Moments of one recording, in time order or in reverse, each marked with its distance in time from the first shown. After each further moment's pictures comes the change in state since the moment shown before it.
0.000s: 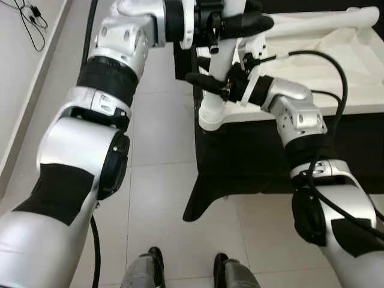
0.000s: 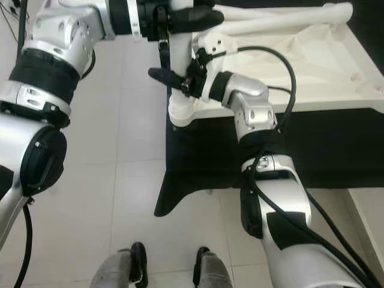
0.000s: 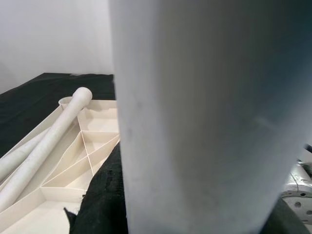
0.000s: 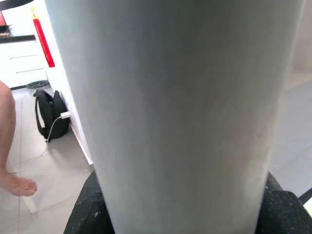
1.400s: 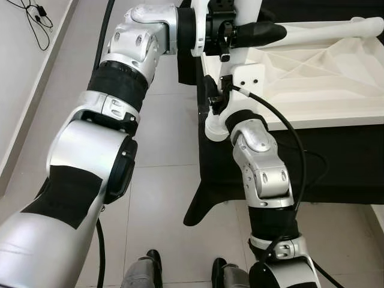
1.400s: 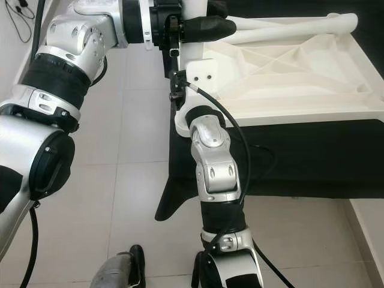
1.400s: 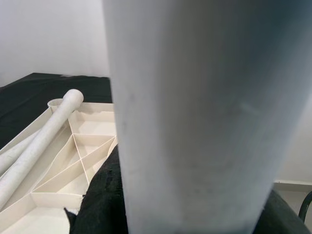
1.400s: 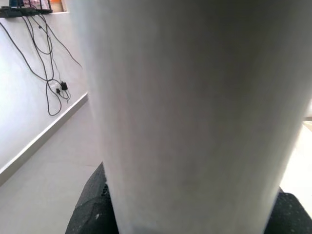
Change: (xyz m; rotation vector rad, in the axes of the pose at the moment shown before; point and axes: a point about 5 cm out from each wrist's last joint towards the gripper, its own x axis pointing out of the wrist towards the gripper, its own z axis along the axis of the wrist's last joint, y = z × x) left arm 0.009 -0.004 -0.004 -0.043 -0.009 -0.016; right arm -0.001 0.070 -0.027 0.052 0.061 -0.893
